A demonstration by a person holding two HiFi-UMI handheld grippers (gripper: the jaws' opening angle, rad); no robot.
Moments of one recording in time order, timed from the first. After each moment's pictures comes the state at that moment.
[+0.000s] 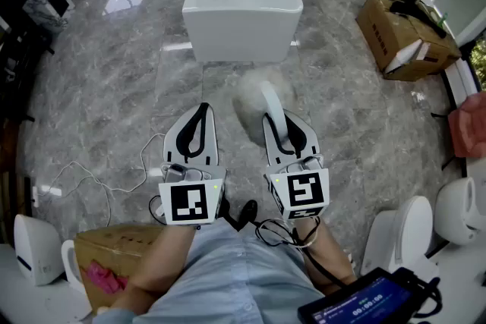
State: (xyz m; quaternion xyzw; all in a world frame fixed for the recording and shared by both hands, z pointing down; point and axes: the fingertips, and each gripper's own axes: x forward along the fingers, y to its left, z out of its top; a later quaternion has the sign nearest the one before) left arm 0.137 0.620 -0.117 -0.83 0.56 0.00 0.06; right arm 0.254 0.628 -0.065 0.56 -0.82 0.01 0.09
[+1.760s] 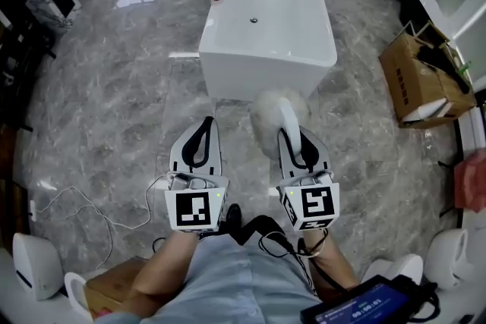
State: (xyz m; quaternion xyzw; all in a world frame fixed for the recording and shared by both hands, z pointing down) left arm 0.064 0.269 -0.081 -0.81 0.59 0.00 0.02; right arm 0.211 0.276 -0.040 0.55 -0.83 0.02 0.11
